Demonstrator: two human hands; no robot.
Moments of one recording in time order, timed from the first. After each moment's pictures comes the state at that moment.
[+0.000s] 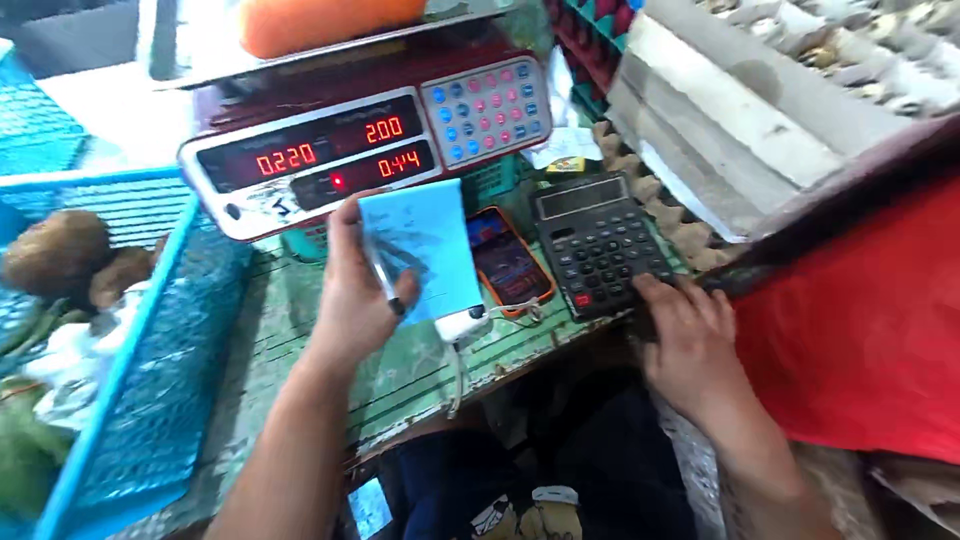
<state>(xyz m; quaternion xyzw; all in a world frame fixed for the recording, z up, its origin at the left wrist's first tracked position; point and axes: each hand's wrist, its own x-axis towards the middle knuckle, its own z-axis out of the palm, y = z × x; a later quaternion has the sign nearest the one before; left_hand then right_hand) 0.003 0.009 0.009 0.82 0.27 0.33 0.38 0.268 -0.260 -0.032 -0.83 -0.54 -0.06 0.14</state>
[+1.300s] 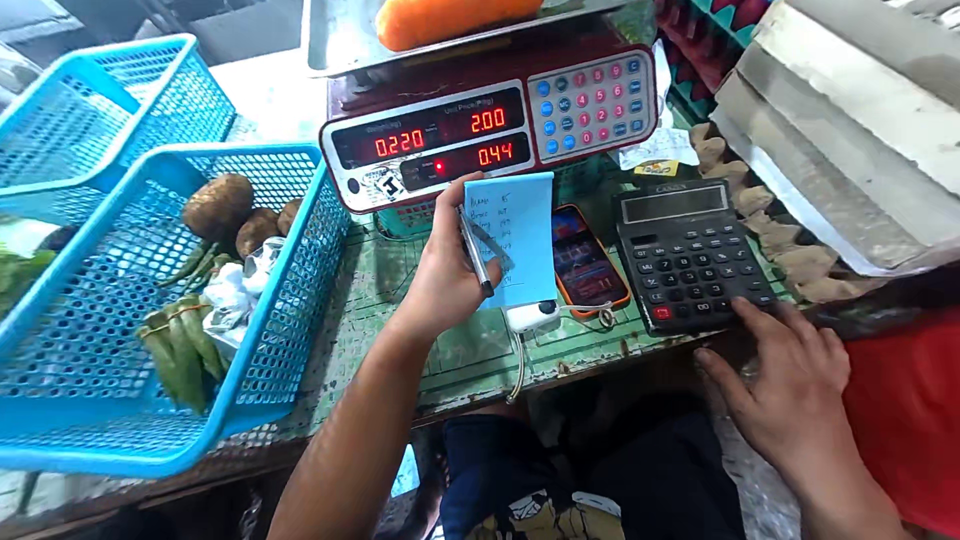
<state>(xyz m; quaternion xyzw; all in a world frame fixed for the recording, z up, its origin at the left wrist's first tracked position) 0.009 0.014 0.009 0.78 0.24 0.36 0.46 0.272 -0.263 -0.053 -0.82 -0.53 -0.08 0.23</state>
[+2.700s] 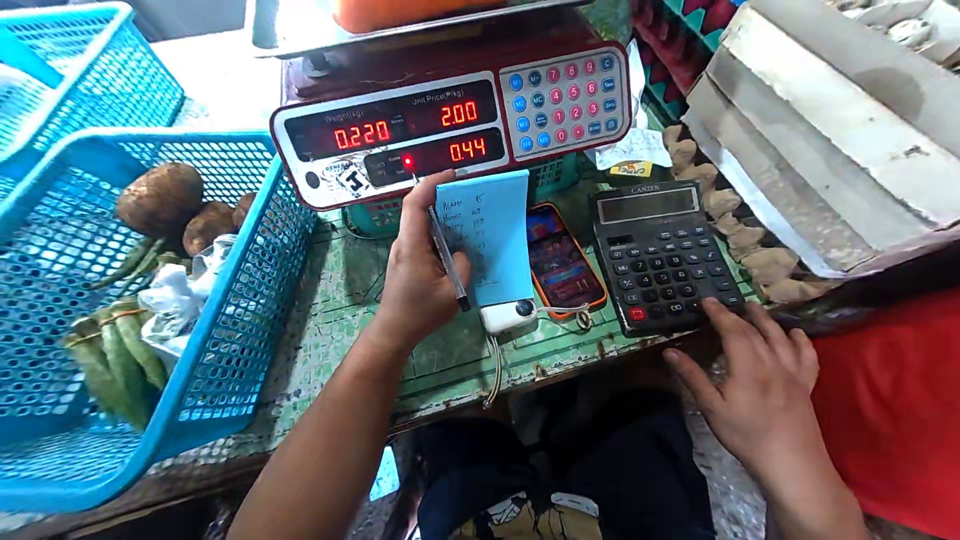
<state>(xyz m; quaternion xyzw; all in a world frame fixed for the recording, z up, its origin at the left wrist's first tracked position) 0.013 0.013 0.000 0.81 0.22 0.42 0.35 0.268 -0.259 -0.044 -0.83 -0.52 -0.07 0.19</state>
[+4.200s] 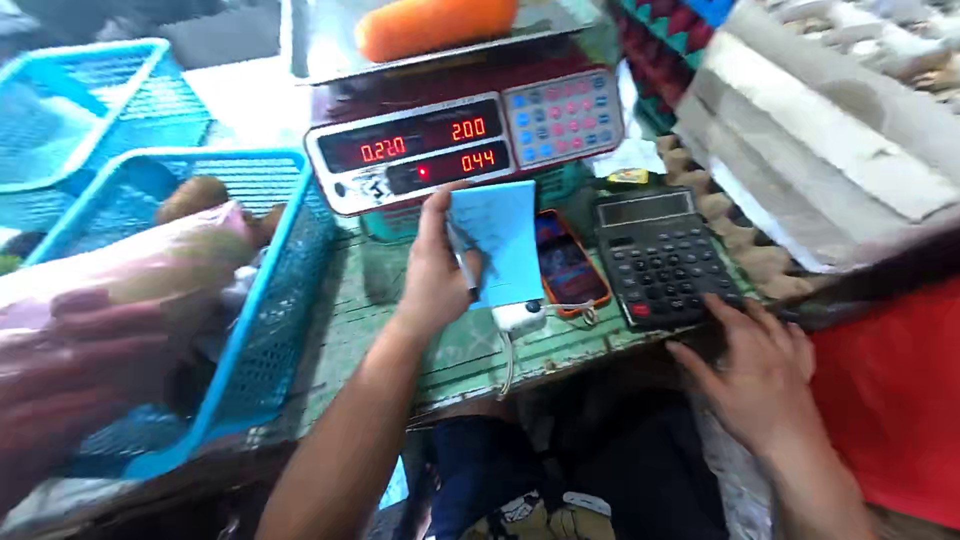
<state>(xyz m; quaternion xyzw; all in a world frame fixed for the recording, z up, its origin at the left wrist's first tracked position) 0.011 0.011 0.004 0.79 0.24 0.41 0.38 0.268 -0.260 -0.041 -0.84 -0.51 -0.06 0.19</state>
